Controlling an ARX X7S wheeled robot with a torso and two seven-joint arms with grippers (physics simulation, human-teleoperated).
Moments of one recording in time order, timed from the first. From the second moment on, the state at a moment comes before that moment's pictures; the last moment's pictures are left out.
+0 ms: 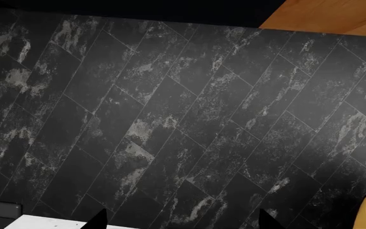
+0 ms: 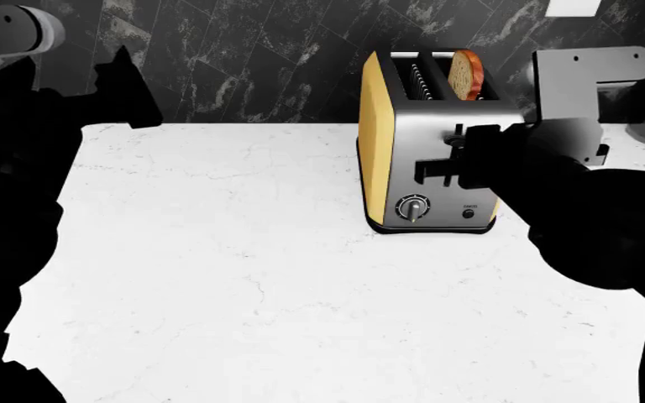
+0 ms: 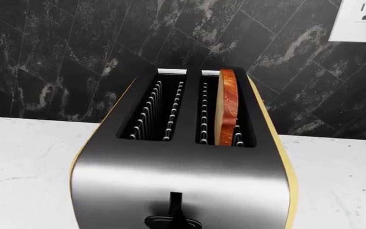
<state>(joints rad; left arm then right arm) -0.89 -0.30 -0.16 0.49 -0.54 -1.17 -0.26 1.04 0.51 -0.16 -0.25 1.35 1.27 0.81</state>
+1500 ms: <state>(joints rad) -0.89 -0.32 -0.16 0.49 -0.57 -1.16 -0.29 1.01 0.51 -0.24 -0.17 1.29 1.23 0.75</state>
